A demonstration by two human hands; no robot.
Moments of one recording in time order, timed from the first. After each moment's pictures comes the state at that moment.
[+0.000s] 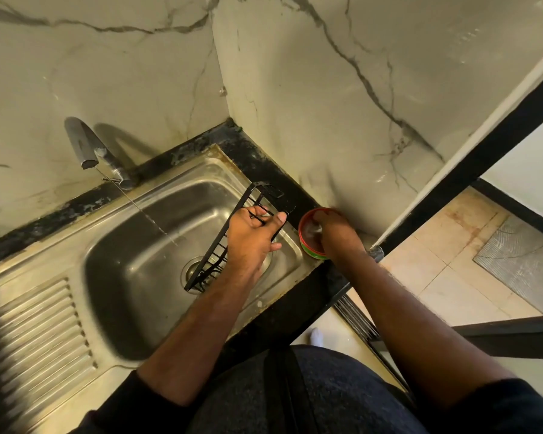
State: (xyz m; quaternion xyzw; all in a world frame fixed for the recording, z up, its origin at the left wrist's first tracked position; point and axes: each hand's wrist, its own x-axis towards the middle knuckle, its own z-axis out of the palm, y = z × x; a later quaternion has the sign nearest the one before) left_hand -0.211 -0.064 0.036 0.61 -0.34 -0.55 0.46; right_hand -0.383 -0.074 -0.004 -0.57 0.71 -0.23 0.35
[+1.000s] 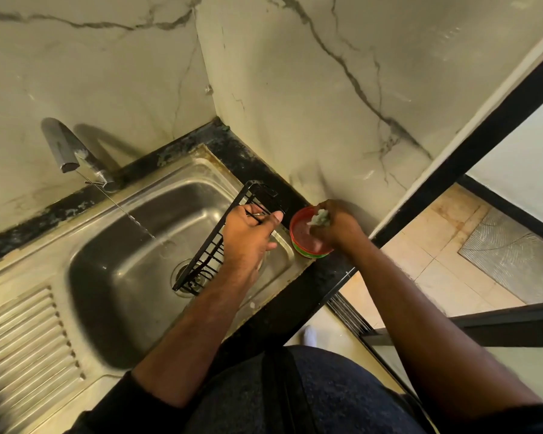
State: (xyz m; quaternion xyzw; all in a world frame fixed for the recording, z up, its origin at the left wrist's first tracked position) left_hand -0.218 -0.066 0.036 0.61 -0.38 -0.53 0.45; right_hand -0.398 -0.079 0.024 -0.50 0.74 -0.18 0.41
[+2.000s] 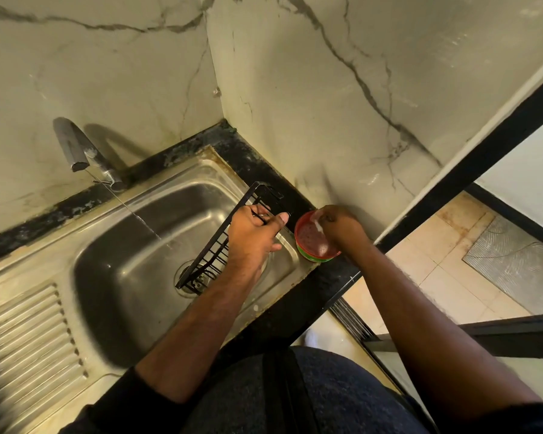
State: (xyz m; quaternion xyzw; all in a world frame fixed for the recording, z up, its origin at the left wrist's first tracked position) left_hand -0.215 -0.073 0.033 0.62 -0.37 -0.54 0.44; right_hand -0.391 -0.089 0.030 -0.53 0.74 -0.15 0.38
